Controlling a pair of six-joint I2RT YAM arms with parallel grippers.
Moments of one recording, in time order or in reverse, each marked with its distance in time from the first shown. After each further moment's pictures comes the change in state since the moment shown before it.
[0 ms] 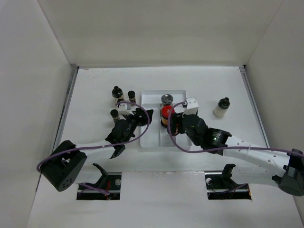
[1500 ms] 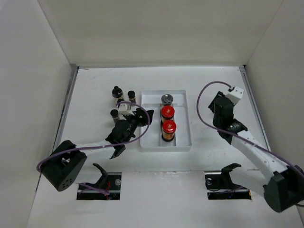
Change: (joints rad) left arm -0.007 0.000 0.000 0.000 0.000 -0.001; right arm -0.579 -0.070 -0.121 0.192 0.128 0.004
